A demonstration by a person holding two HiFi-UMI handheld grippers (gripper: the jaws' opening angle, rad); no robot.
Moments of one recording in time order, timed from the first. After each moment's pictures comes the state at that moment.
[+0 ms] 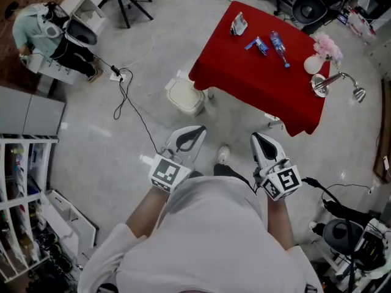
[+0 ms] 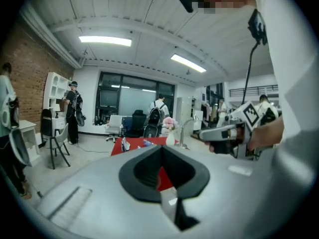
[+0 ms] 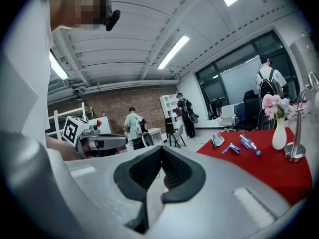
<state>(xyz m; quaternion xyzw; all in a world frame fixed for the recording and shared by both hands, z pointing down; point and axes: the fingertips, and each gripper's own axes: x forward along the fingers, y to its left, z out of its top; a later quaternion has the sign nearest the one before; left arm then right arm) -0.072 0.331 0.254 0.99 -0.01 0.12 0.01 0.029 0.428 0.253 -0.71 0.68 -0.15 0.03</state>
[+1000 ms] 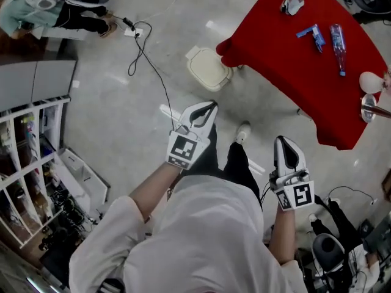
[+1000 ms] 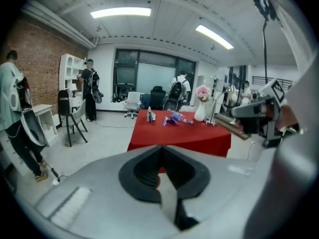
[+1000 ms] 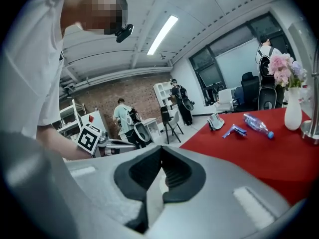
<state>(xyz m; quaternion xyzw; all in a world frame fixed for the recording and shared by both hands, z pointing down) -0.012 0.153 0.451 0.96 -0.11 0.25 0.06 0.106 0.301 0.389 -0.70 0.68 -0.23 0.01</state>
